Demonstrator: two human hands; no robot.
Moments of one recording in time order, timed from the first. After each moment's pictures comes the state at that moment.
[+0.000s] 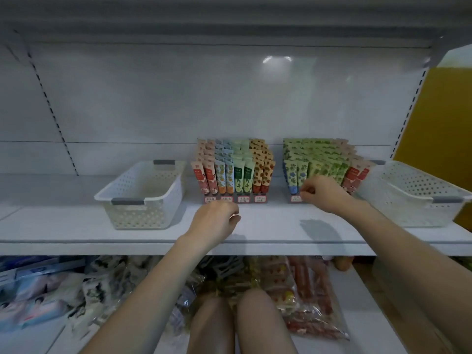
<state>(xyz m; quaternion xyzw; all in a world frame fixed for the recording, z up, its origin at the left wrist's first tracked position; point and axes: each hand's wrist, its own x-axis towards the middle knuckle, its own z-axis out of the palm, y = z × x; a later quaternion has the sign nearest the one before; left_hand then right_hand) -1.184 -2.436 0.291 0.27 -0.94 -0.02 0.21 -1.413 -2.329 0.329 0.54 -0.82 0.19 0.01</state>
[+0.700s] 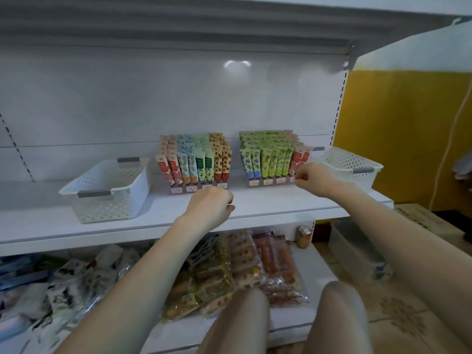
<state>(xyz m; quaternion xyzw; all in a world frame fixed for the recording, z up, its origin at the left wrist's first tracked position) -1.205 -2.357 0.313 0.21 -0.96 0.09 0.13 -1.410 -2.219 0.347 0.47 -0.87 0.16 0.04</state>
